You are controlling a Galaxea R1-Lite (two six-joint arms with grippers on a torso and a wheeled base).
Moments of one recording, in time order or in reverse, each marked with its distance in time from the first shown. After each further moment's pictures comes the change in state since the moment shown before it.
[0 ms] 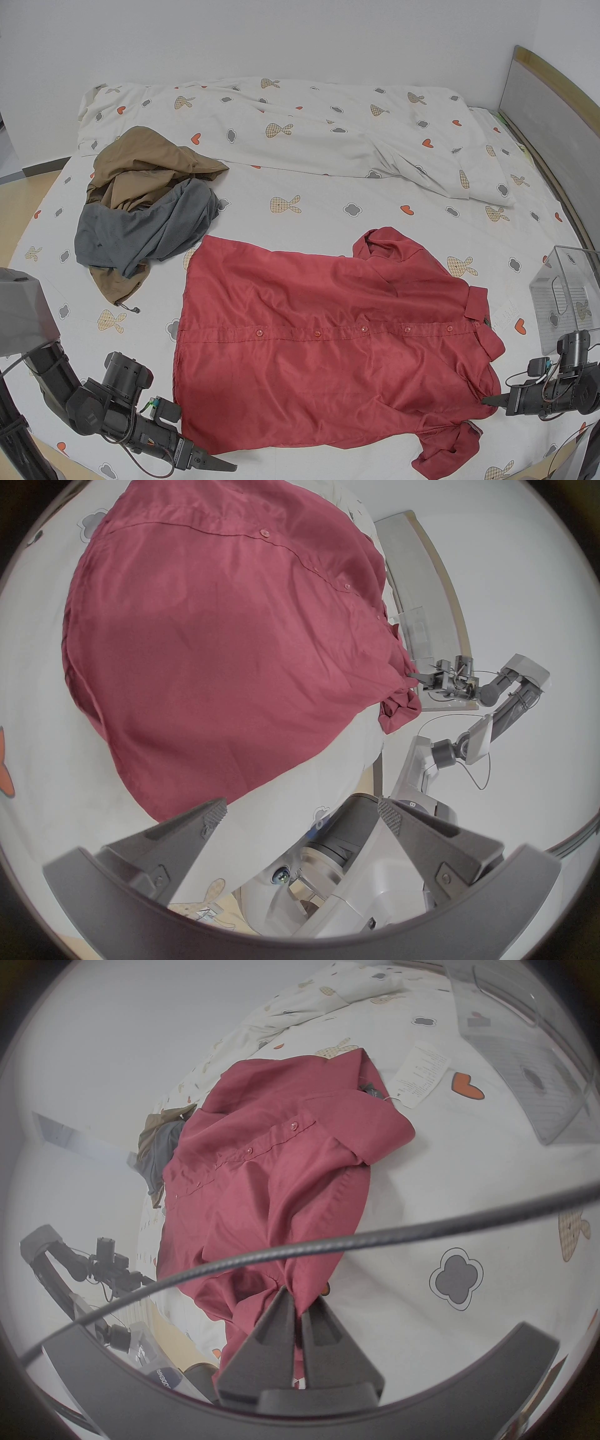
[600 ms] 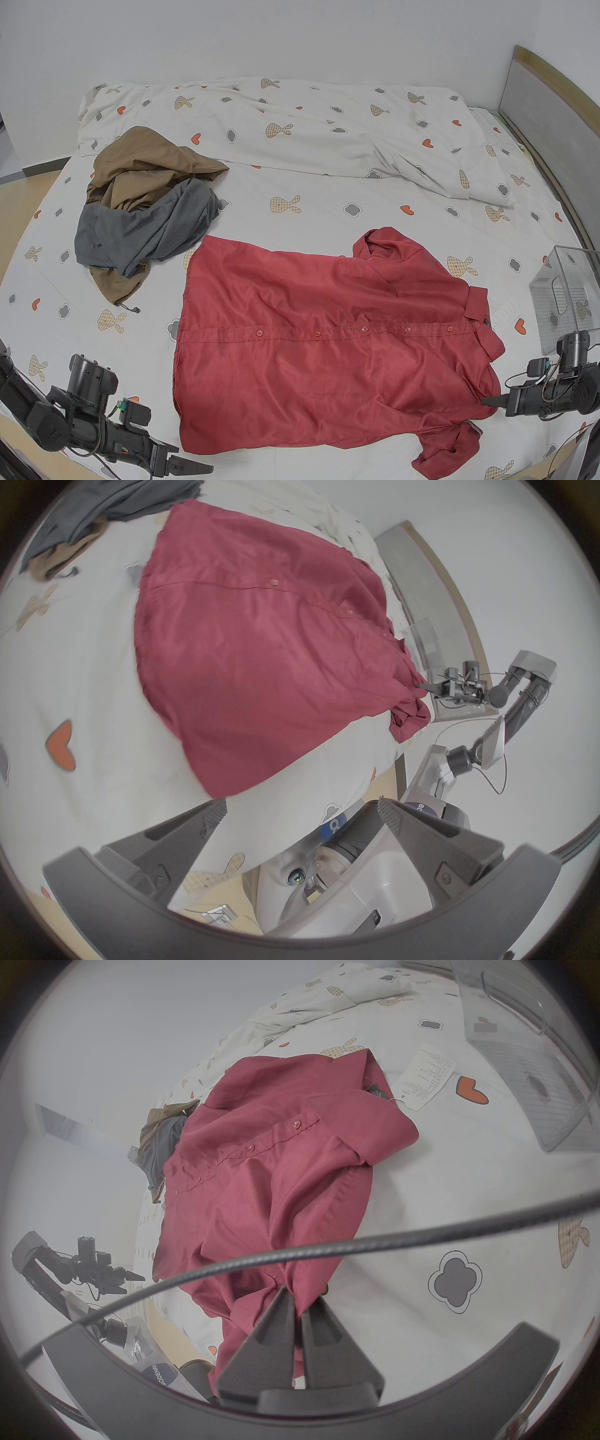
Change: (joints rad) left arm 0.034 -0.261 0.135 0.009 0.136 -0.040; right arm -0.001 0.006 0.000 0.000 0.001 -0.027
